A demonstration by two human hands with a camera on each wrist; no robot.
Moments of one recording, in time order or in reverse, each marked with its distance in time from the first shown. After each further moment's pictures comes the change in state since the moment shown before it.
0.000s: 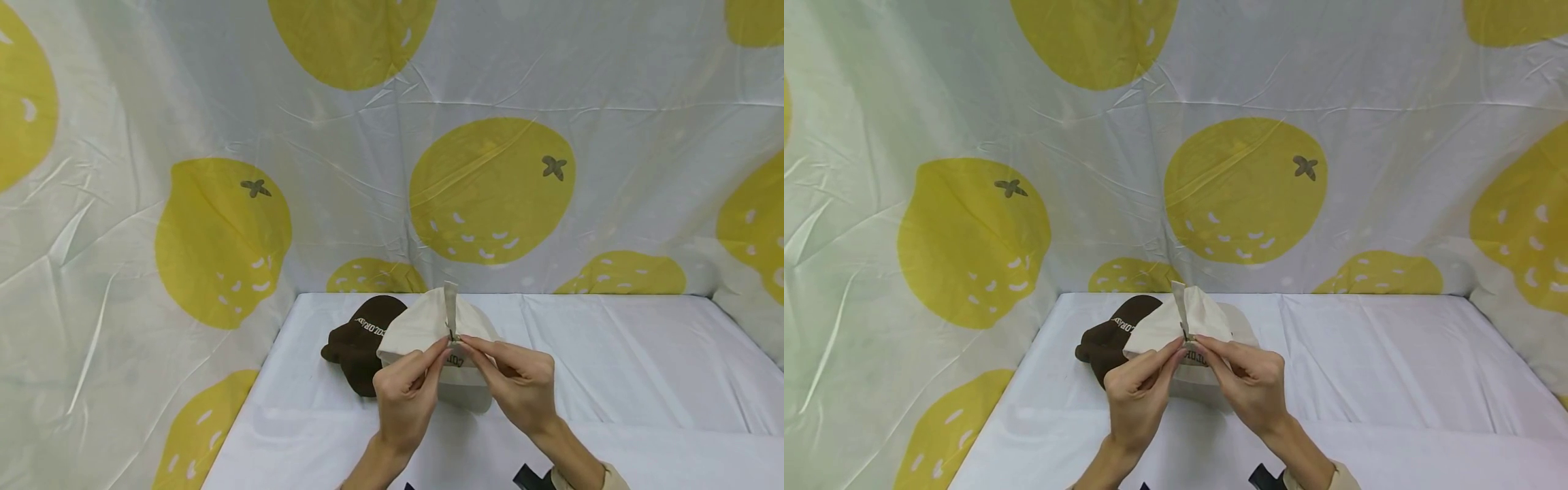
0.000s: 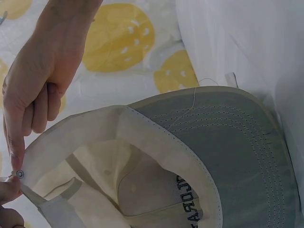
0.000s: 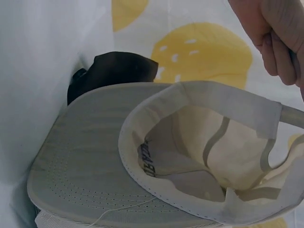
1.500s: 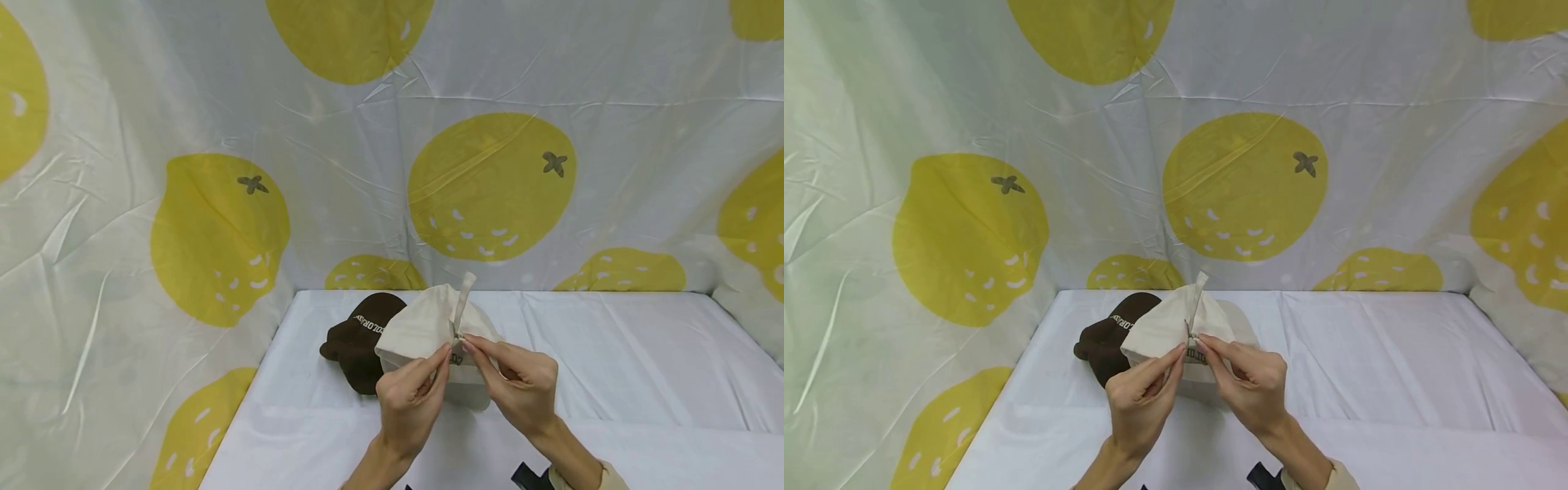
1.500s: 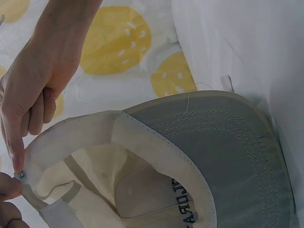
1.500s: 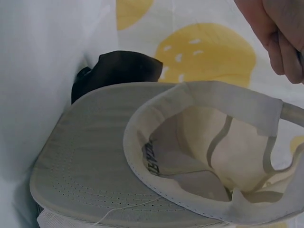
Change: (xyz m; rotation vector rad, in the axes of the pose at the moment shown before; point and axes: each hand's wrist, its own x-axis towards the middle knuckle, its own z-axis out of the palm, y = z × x) left_hand -0.009 0.000 0.004 0.055 0.003 0.097; right_hand 0.002 0.000 0.003 -0.089 0.064 -0.086
